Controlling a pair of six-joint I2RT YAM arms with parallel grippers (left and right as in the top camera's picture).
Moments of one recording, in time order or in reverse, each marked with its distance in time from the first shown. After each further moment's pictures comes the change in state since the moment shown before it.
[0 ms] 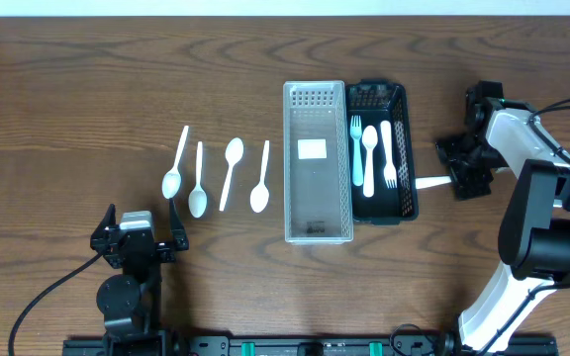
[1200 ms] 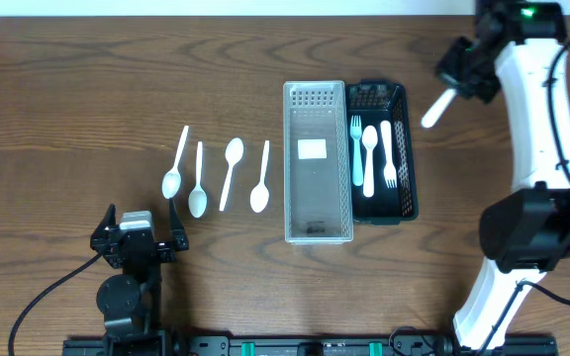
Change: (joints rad) left arm 0.000 0.000 0.000 0.000 0.000 0.000; right arm 0.162 0.048 0.822 -0.469 -0.012 -0.606
